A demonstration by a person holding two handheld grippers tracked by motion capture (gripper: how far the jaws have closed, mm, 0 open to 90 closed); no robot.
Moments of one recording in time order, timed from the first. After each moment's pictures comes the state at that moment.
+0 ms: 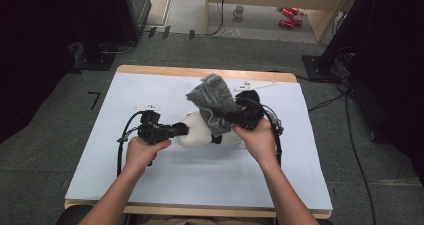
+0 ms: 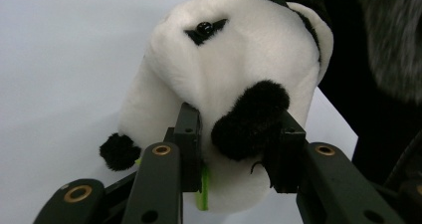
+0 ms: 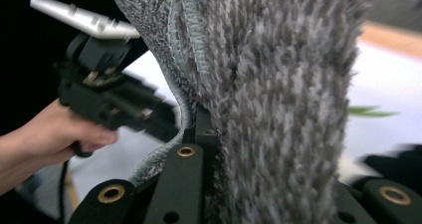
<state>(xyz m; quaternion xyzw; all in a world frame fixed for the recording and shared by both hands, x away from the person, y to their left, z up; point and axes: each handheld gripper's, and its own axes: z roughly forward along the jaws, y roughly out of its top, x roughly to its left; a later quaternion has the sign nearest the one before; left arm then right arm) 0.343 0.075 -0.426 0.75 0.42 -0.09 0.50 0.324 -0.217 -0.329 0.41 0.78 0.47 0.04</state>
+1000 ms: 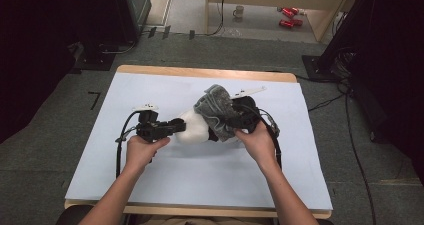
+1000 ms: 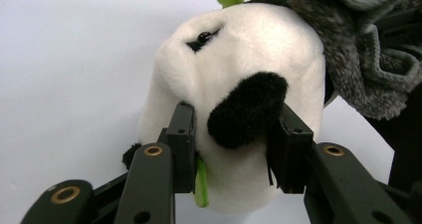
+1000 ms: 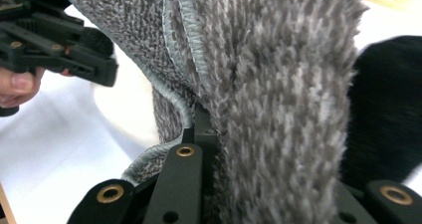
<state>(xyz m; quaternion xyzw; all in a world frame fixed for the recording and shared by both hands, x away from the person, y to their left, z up) 0.350 0.081 -0.435 0.74 0.43 -0.05 0.52 0.339 -0.224 -0.366 0.44 0.81 0.38 0.08</state>
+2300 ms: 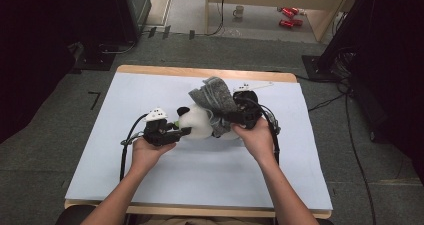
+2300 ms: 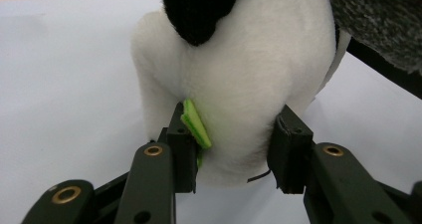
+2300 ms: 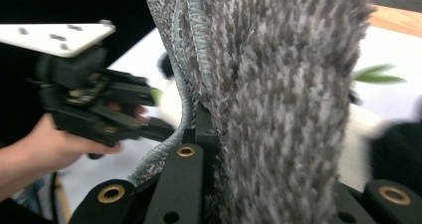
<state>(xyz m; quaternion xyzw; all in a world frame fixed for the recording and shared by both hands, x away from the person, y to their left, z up) 0.335 0.059 -0.441 0.78 0.37 0.05 0.51 0.337 -0.221 -0.345 0.43 0.77 0.46 0.03</state>
